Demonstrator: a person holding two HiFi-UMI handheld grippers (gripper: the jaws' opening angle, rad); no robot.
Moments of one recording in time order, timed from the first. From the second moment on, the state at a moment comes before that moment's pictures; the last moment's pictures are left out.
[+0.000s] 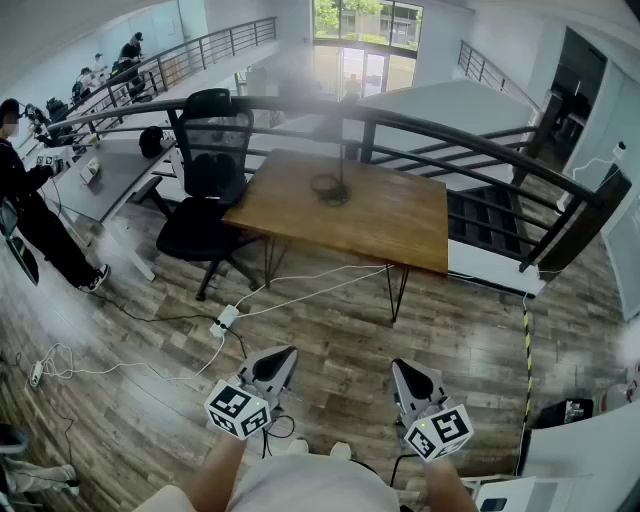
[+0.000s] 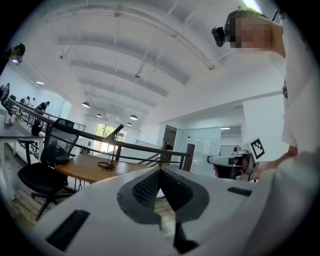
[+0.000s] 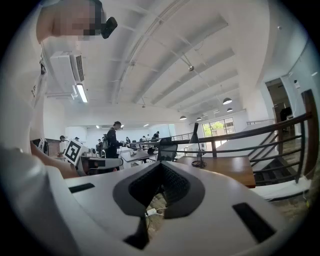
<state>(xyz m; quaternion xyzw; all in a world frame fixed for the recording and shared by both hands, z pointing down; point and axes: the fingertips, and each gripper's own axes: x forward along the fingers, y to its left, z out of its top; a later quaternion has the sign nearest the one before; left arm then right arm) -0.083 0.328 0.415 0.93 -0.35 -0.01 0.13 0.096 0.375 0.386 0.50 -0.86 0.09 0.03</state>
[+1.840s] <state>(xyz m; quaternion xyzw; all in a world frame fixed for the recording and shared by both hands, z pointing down) -0.178 0.322 0.437 0.93 -0.36 -0.01 0.11 -0.007 0.364 0.393 0.51 -0.85 0.09 0.01</state>
